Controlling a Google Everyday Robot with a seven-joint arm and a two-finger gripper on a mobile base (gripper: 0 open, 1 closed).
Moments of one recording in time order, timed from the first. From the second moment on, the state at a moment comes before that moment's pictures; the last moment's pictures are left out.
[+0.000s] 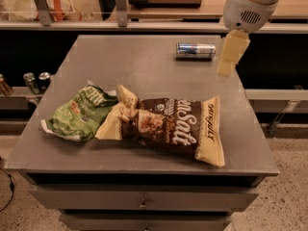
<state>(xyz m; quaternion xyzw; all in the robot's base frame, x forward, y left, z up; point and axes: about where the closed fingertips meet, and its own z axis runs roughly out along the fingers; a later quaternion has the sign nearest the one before) 0.570 -0.183 0.967 -0.60 0.78 -0.03 0.16</state>
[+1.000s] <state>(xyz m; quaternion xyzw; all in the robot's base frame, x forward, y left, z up) 0.644 -0.168 0.945 -0.63 0.75 -0.06 0.19</state>
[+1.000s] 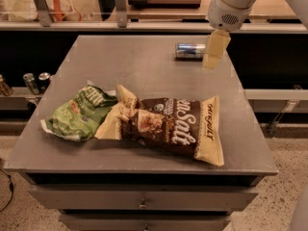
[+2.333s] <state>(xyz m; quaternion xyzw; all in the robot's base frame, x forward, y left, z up) 0.714 -0.138 0.928 -0.69 0.68 -0.11 0.22</state>
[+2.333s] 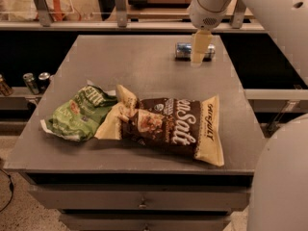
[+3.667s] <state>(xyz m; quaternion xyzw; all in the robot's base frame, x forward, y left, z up) 0.760 -0.138 0.899 -0.66 0.69 -0.19 0.20</state>
